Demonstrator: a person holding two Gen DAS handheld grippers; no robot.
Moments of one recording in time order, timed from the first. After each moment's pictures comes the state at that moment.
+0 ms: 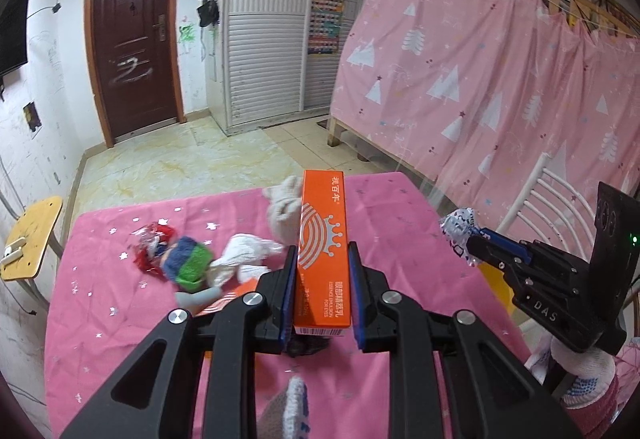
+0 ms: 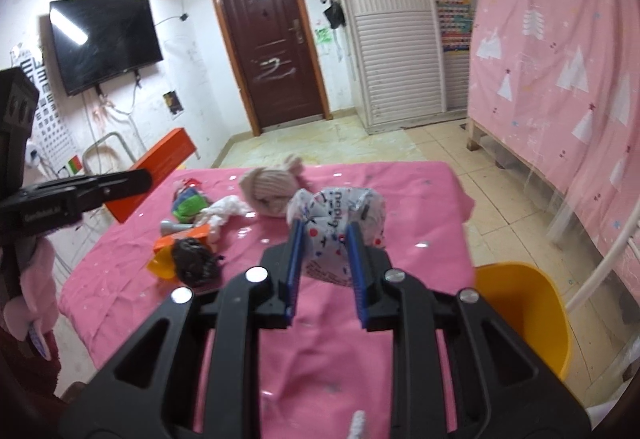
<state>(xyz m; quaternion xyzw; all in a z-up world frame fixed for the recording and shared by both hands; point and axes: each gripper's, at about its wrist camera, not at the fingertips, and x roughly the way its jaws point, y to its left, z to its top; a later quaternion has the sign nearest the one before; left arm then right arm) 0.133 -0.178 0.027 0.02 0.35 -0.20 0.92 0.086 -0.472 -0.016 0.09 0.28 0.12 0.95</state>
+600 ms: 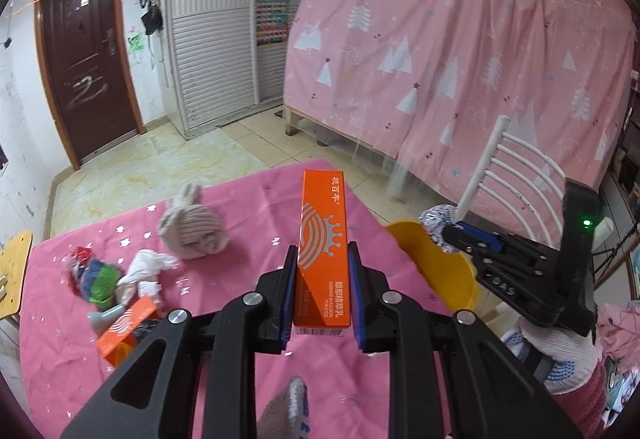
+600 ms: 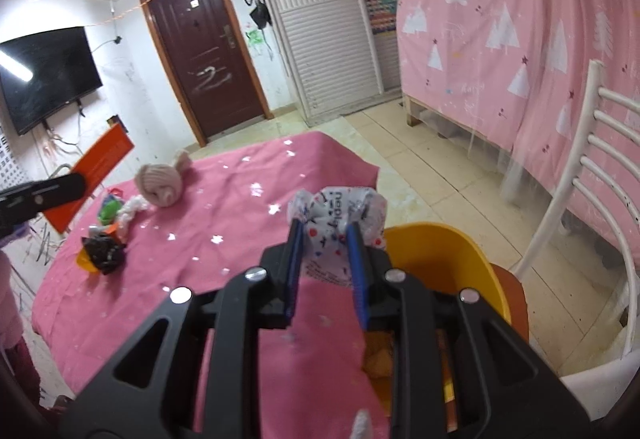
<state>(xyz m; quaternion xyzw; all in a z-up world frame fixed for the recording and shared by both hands) 0.116 -0.289 0.017 0.08 0.36 -0.26 0.89 0.075 -0.569 -0.066 0.14 0.31 0.03 0.94</state>
